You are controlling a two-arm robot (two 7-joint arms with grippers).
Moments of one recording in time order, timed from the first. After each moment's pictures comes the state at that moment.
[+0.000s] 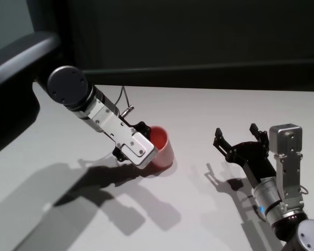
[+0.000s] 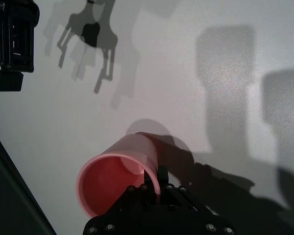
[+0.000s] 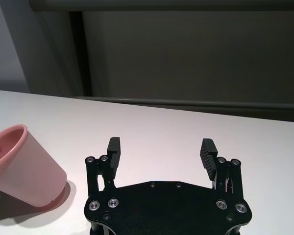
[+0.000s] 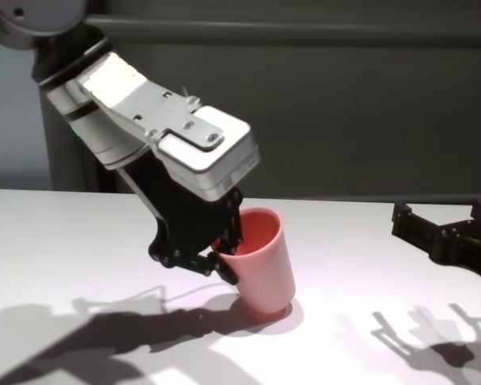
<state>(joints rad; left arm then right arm) -0.99 0.43 1.04 -1.15 0.40 -0.38 -1.17 -0.06 0.16 -0.26 -1.64 0.19 -0.04 -0.06</state>
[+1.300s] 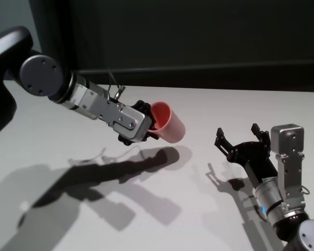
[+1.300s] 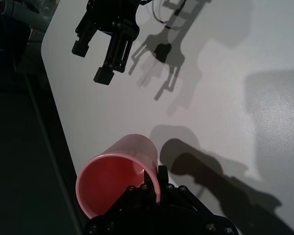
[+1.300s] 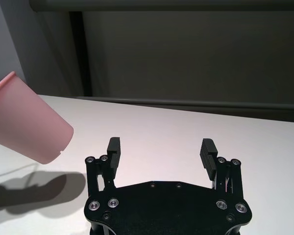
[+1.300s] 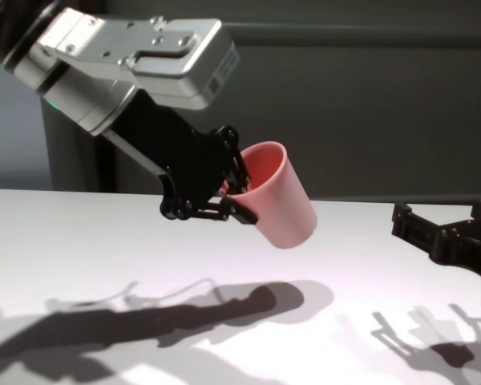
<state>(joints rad) -0.94 0.50 0.94 -1.21 0.23 -0.35 -1.06 -0.06 0.16 -0.26 -1.64 0.19 -0.04 -0.06</state>
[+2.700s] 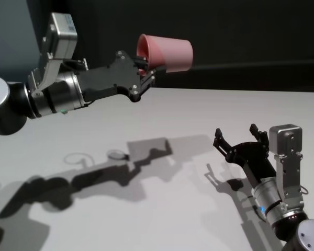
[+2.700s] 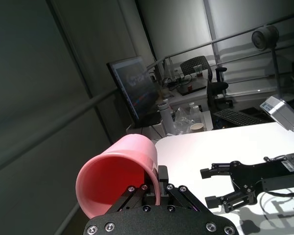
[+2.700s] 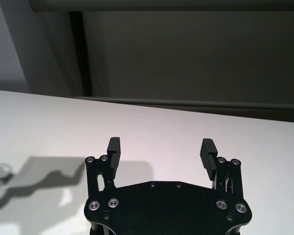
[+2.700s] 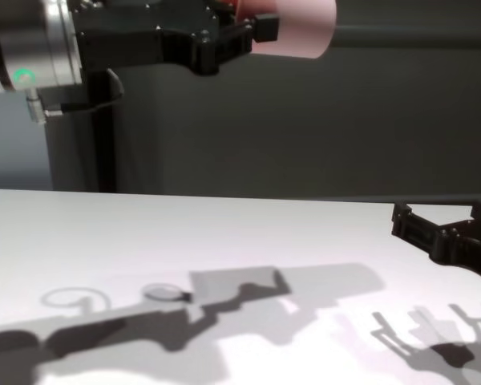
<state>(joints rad) -0.66 0.50 0.61 -1.29 -0.49 -0.17 -0.89 -0.06 0.16 -0.26 -1.64 0.19 -0.04 -0.06</state>
